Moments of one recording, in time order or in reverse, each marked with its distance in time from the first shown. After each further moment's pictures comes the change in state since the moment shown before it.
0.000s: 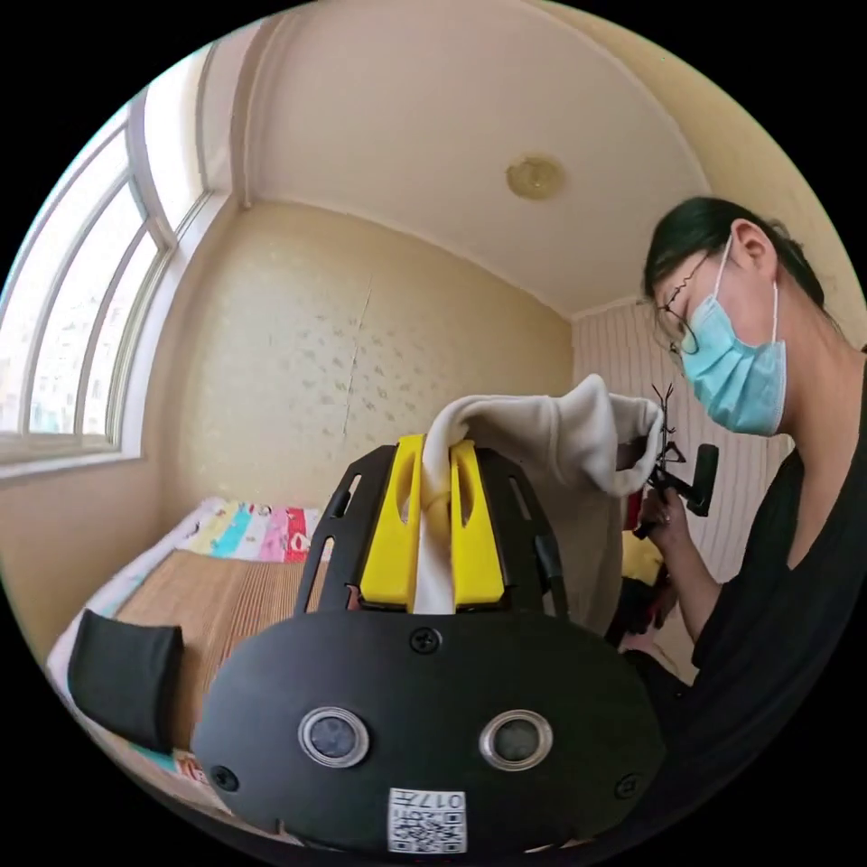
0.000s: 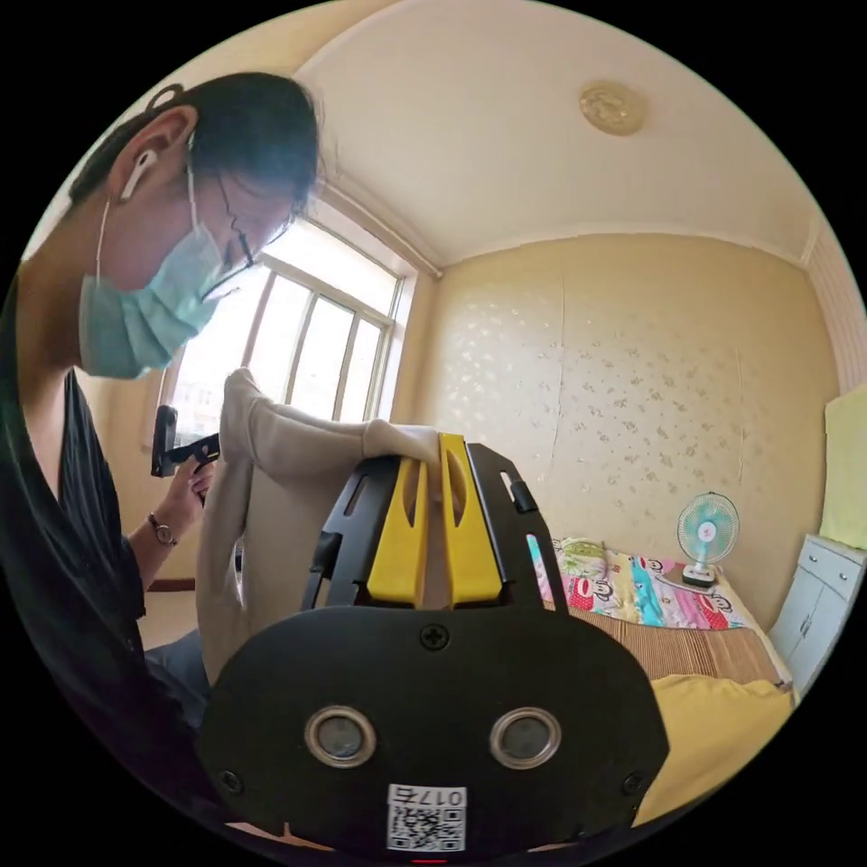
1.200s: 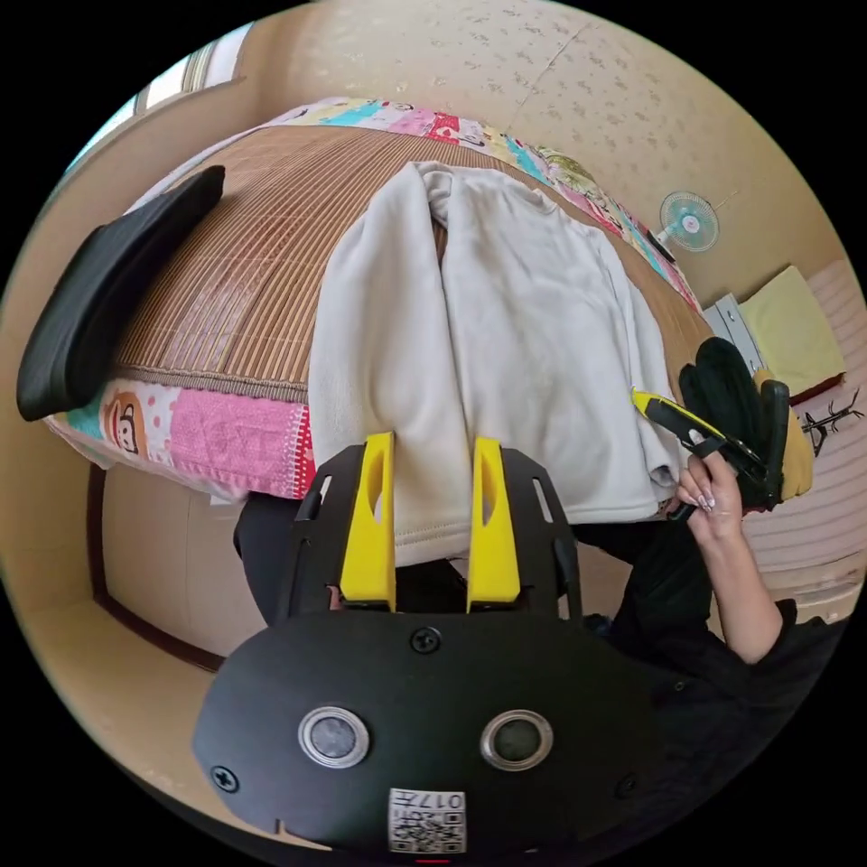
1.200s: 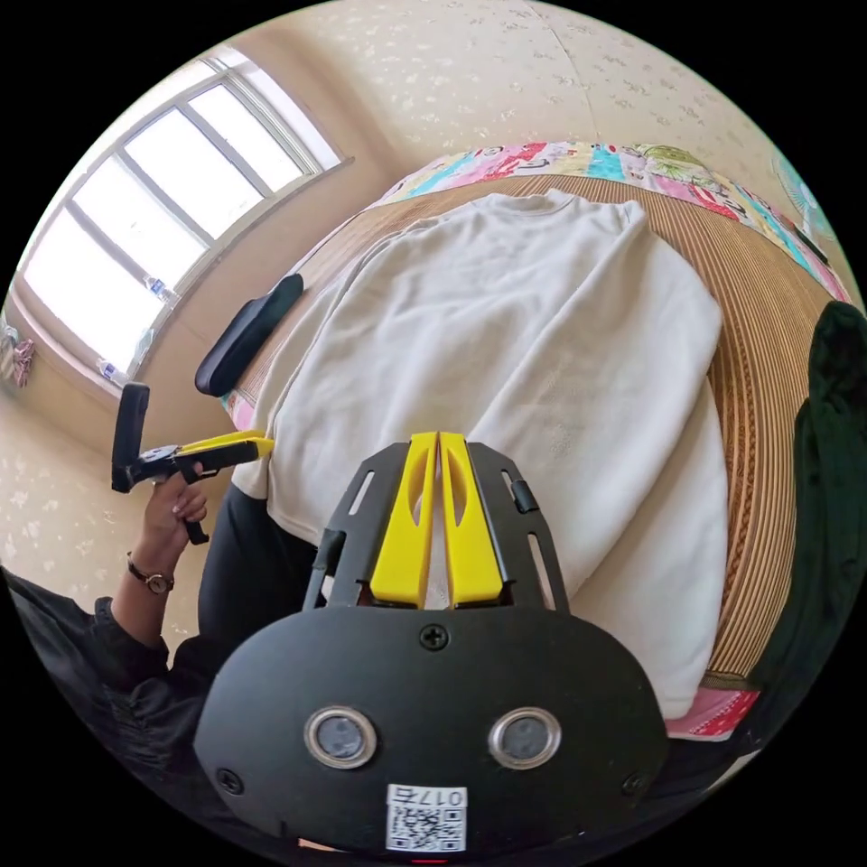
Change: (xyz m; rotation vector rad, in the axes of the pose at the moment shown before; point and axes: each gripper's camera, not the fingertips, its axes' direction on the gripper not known) left arm -0.180 0.312 0.237 -1.285 -0.383 -0.546; right arm 0.003 0.534 0.333 -1.168 -0.188 0.476
